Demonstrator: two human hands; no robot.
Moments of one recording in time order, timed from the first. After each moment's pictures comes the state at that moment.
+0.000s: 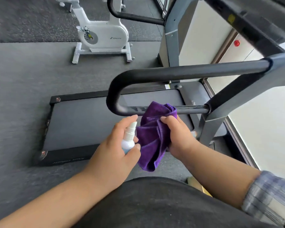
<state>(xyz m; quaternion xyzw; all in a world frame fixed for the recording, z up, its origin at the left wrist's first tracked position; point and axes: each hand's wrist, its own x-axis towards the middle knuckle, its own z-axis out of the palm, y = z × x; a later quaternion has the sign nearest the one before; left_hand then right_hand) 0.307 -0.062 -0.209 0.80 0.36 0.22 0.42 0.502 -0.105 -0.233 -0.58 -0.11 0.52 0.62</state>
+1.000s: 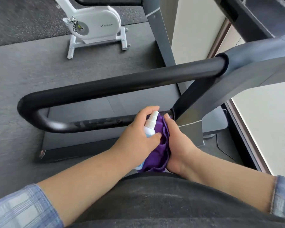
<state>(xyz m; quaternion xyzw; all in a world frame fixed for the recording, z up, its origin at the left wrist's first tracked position) 0.581 -0.090 -0.216 0.77 0.40 0.11 0.49 0.686 -0.160 -0.234 -0.46 0.11 0.67 0.58</state>
